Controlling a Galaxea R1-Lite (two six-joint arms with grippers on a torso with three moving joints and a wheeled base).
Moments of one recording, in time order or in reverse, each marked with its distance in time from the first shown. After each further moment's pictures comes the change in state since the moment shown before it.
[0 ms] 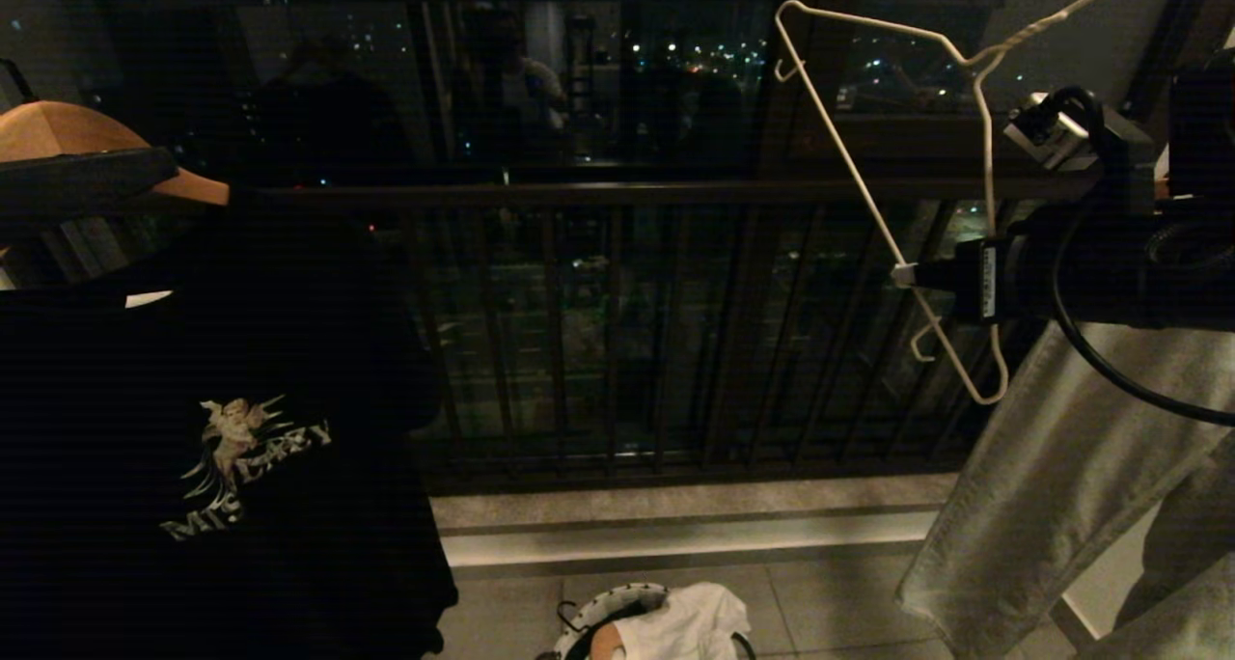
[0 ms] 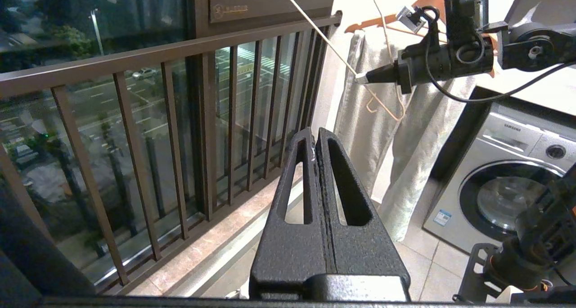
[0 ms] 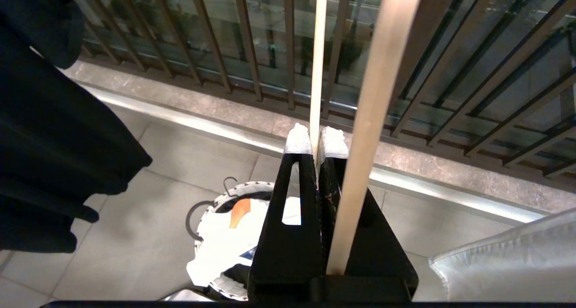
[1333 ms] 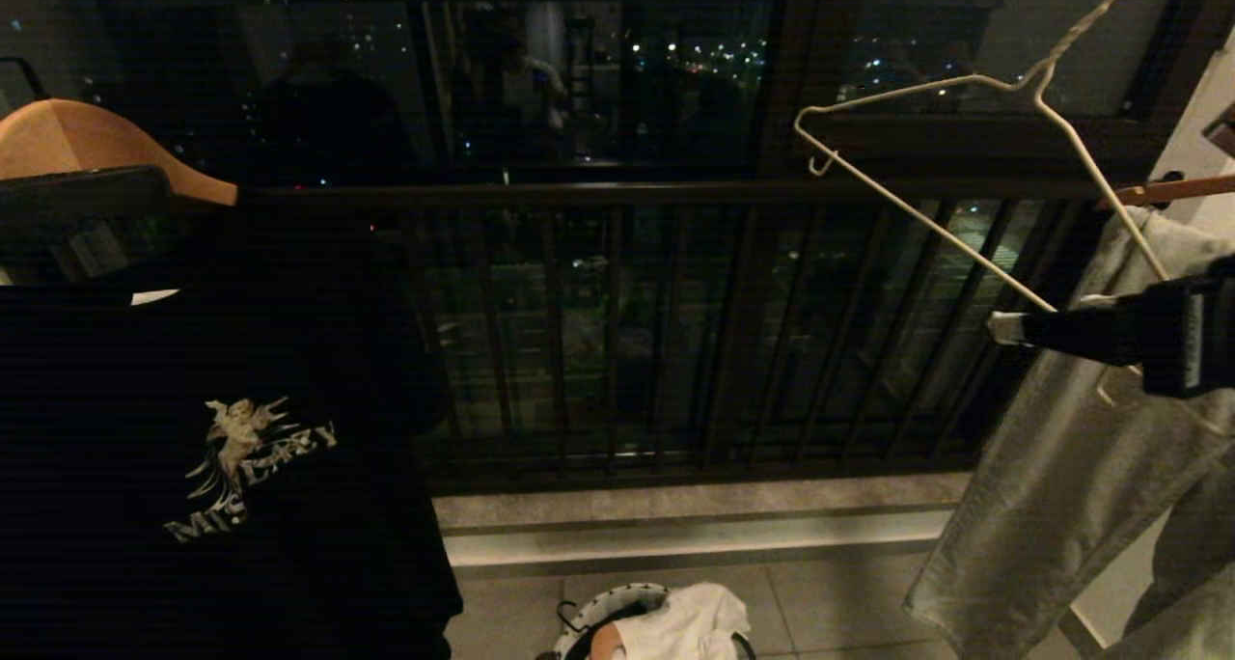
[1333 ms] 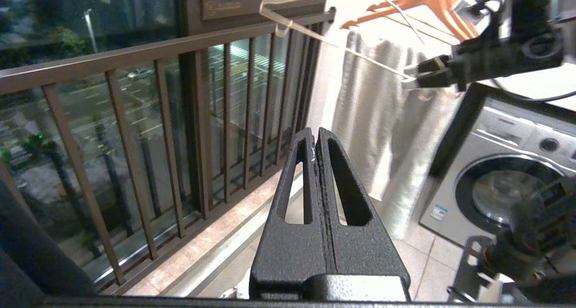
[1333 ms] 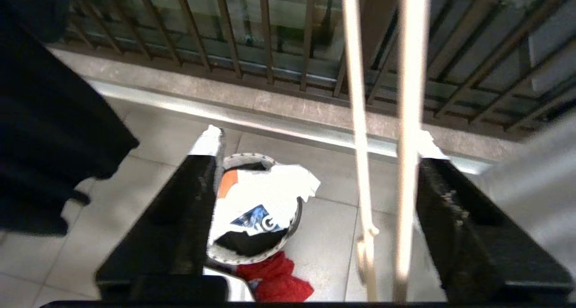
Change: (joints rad) left arm -0.004 -0.032 0.030 0.001 -0.018 0.004; right arm 0.008 -0.302 0.105 0.226 -0.091 0.022
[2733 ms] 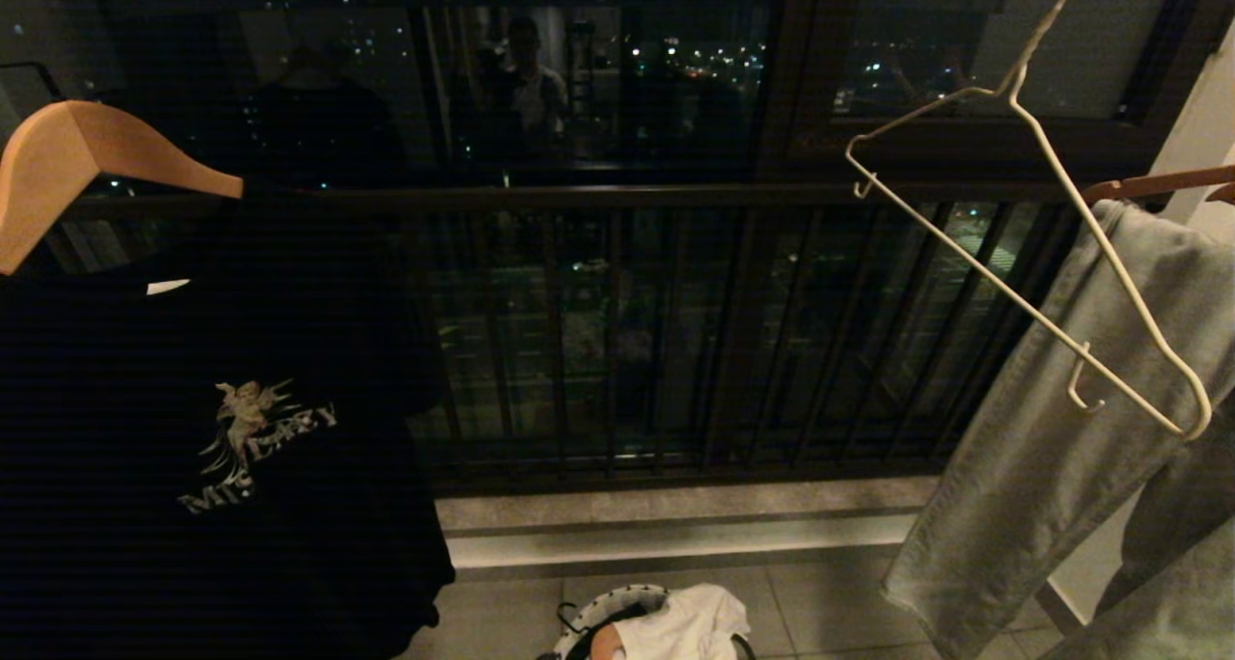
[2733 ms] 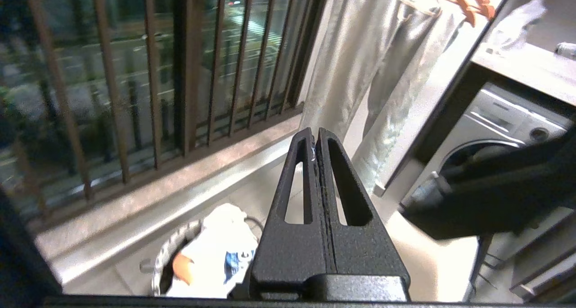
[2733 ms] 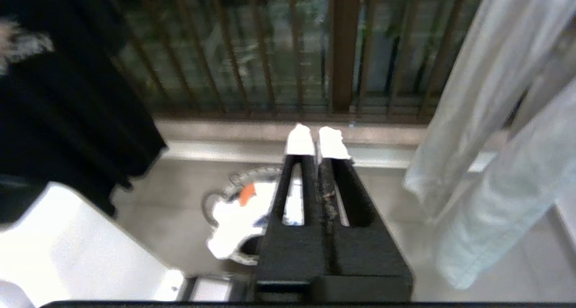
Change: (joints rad) left arm 0.010 -0.606 0.362 0.392 0.078 -0.006; right arm -0.038 -0.909 0.069 0.562 -0.018 0.136
